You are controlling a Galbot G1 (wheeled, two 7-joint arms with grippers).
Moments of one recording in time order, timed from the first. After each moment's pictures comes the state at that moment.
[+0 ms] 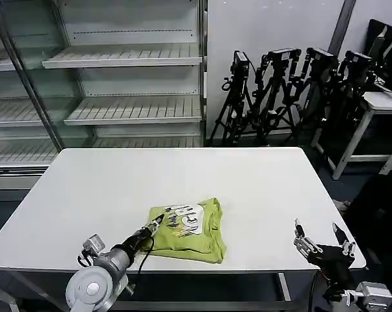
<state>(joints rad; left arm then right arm) 1.26 -1.20 -0.41 -1.99 -1.32 0.55 -0.38 -1.73 1.28 0.67 2.55 0.40 -0.45 0.32</state>
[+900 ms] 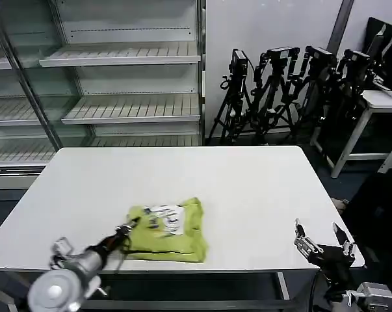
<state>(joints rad) 1.34 -1.14 -0.66 -2.07 -1.53 0.54 -0.41 -1.72 1.29 0.66 2.54 0.40 -0.45 0.32</state>
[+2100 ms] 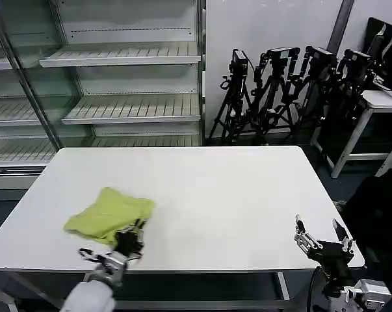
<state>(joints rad) 1.28 -1.06 -0.24 -1.99 0.04 0.38 -0.06 -1.70 1.32 0.66 2.51 0.37 -0.42 0.30</state>
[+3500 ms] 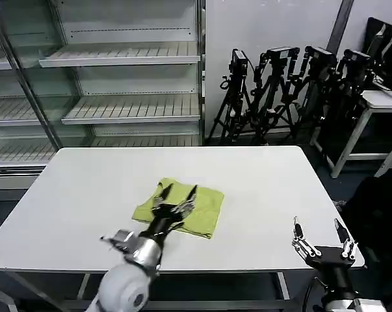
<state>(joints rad) 1.20 -1.23 -0.19 -2.10 -0.58 0.16 -0.17 -1.79 1.39 0.62 2.54 0.14 -0.27 0.20</state>
